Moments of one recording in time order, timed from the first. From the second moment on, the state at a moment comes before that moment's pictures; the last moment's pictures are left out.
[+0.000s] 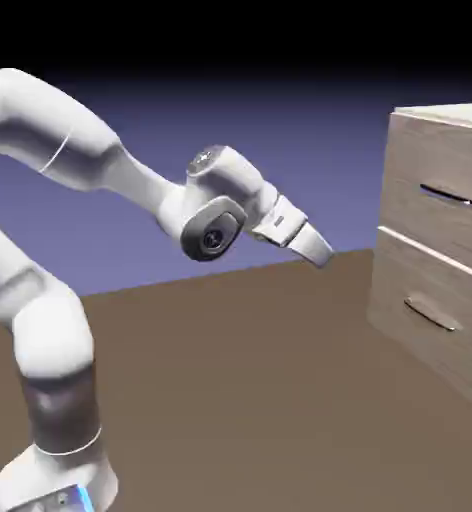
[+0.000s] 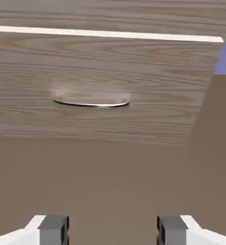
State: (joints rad) arm 0.03 -0.53 -0.03 -2.79 0.05 3.03 0.75
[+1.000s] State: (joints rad) arm 0.57 0.52 -0.88 -2.29 1.36 2.80 0.99
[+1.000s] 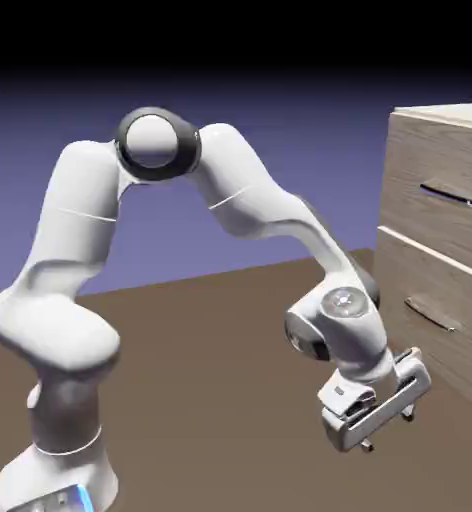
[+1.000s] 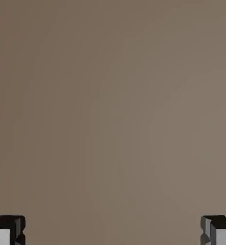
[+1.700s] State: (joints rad) arm 0.95 1.25 -1.47 -1.94 2.27 2.64 1.16
